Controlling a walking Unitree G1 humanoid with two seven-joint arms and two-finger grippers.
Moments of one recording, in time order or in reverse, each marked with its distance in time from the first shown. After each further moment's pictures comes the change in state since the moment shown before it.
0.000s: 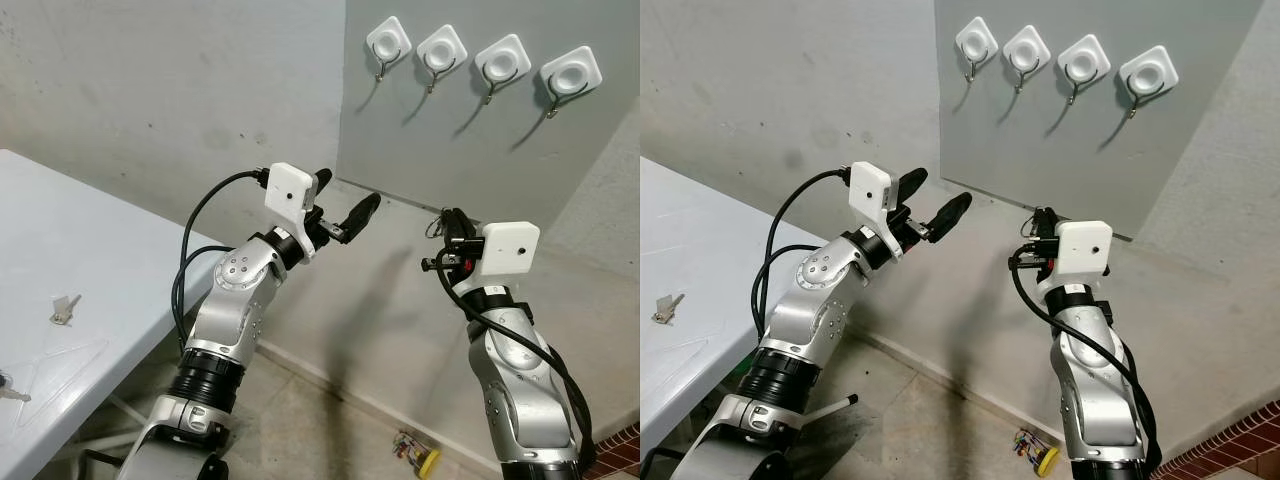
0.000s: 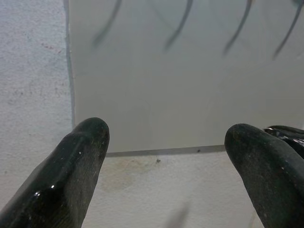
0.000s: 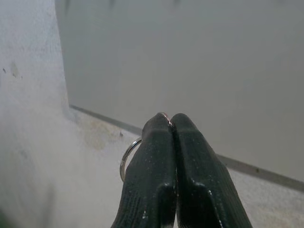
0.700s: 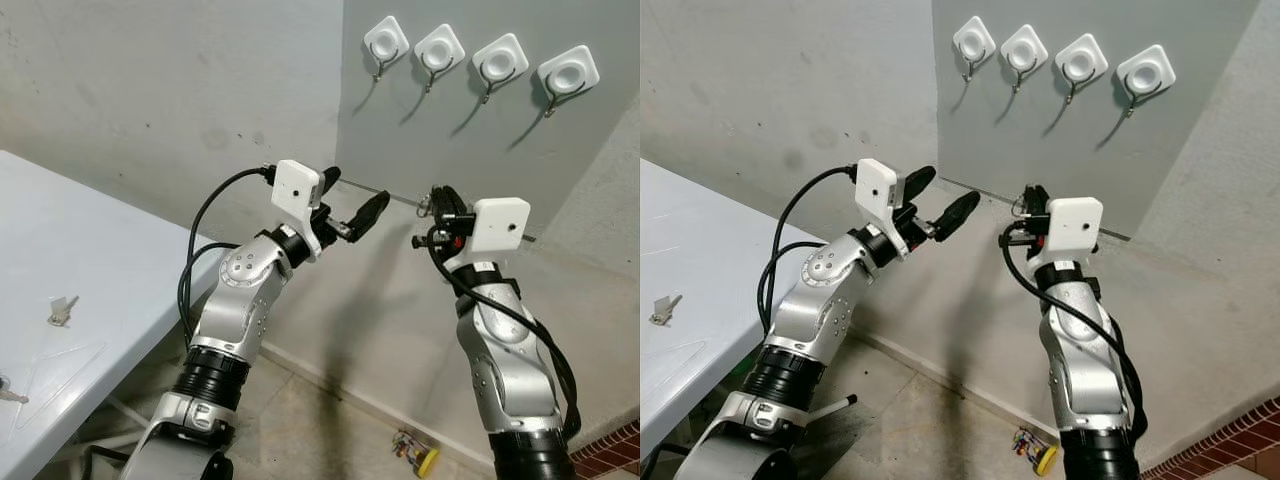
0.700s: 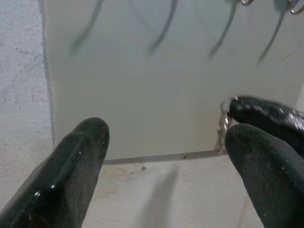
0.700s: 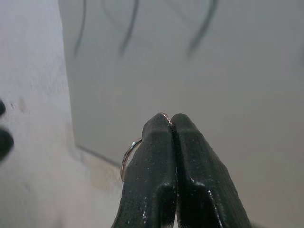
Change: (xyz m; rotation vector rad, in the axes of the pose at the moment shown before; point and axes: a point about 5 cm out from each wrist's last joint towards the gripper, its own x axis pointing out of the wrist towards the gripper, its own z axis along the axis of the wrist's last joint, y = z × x) left arm 0.006 -0.006 0.004 -0.018 -0.008 -0.037; right arm 0.029 0.009 0.020 0.023 -0.090 0.026
